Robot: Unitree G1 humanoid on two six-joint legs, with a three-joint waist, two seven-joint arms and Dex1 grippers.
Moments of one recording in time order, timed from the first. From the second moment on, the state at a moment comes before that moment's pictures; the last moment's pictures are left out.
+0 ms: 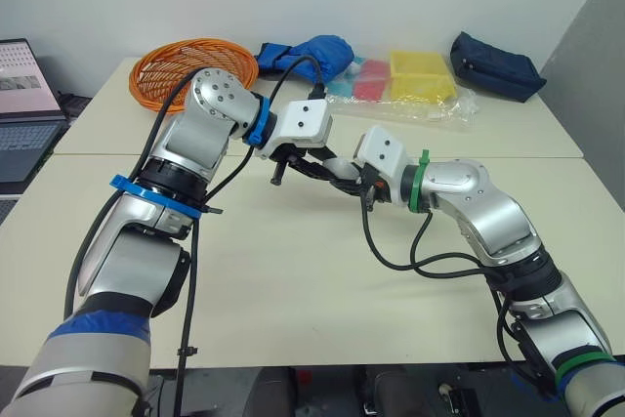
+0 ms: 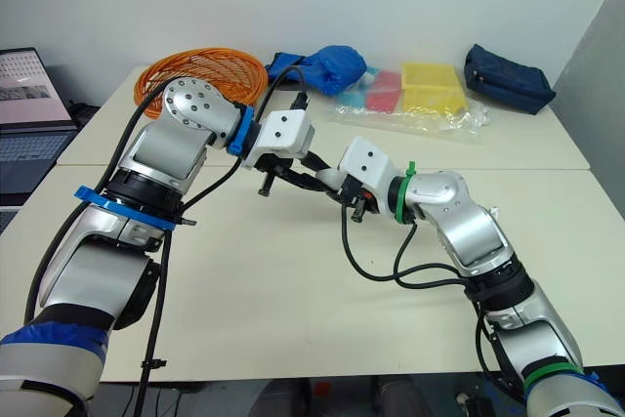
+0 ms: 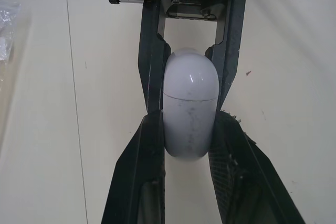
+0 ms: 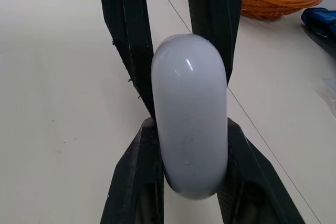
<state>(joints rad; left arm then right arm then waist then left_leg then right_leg) -1.18 0.58 -0.39 0.50 -0.05 0.06 -1.51 -0.76 -0.45 0.33 -0.15 0.14 0.64 0.78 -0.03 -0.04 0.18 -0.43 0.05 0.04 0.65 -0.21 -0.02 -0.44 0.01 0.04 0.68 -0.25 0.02</state>
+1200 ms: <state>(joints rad) -0.77 0.43 -0.08 0.26 -0.33 0.28 -1.28 -0.76 -0.63 0.19 -0.26 0.29 0.73 0.89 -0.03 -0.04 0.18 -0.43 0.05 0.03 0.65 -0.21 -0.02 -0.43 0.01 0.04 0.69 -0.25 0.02</state>
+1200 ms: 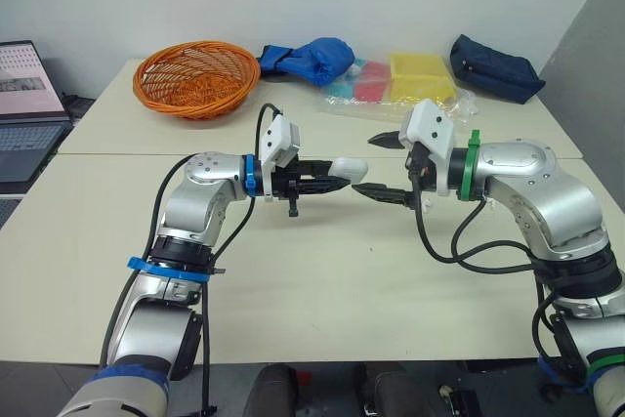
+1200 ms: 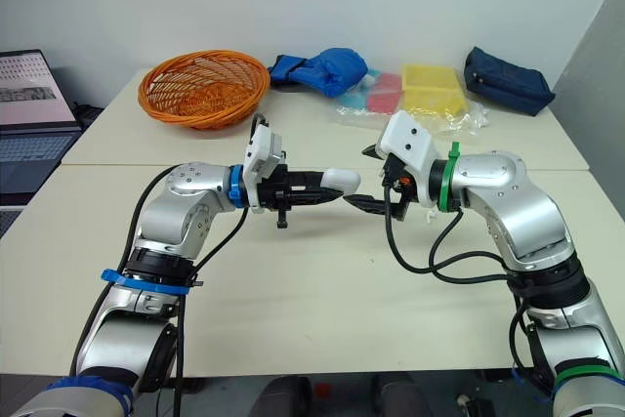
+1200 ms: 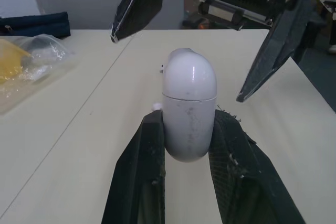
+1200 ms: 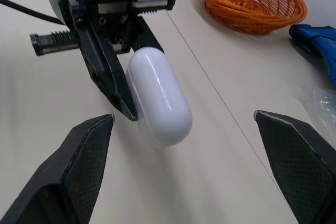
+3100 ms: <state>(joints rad) -0.49 0.27 0.06 0.02 -0.27 0.10 -0.66 -0.36 -0.45 -0.08 -0.26 0.40 1.00 0.38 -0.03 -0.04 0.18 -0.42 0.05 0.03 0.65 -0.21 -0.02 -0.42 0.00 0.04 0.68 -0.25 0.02</state>
